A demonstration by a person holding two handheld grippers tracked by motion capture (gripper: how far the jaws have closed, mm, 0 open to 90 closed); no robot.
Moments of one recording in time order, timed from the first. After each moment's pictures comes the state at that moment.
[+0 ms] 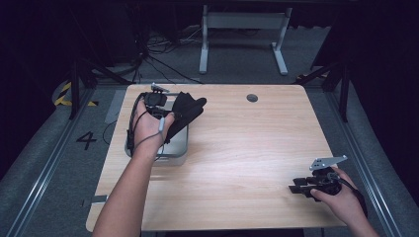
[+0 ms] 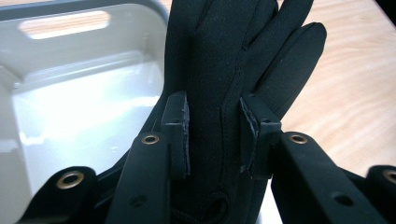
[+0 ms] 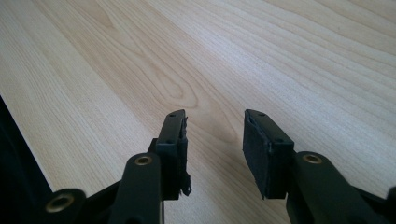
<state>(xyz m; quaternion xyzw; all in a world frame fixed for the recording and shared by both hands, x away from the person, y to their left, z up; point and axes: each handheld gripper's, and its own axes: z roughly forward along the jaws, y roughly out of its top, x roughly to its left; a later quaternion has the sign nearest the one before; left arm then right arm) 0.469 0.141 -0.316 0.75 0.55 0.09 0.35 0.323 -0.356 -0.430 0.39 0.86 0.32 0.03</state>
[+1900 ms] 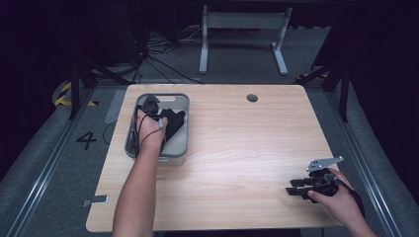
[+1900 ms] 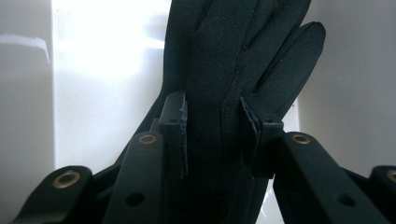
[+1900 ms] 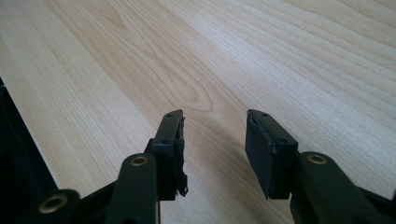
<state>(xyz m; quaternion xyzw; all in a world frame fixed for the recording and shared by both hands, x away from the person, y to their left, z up) 0.524 0.165 -0.405 0.70 0.68 0.05 0.22 0.322 -0.348 -0.432 0.38 0.86 0.33 0.02</state>
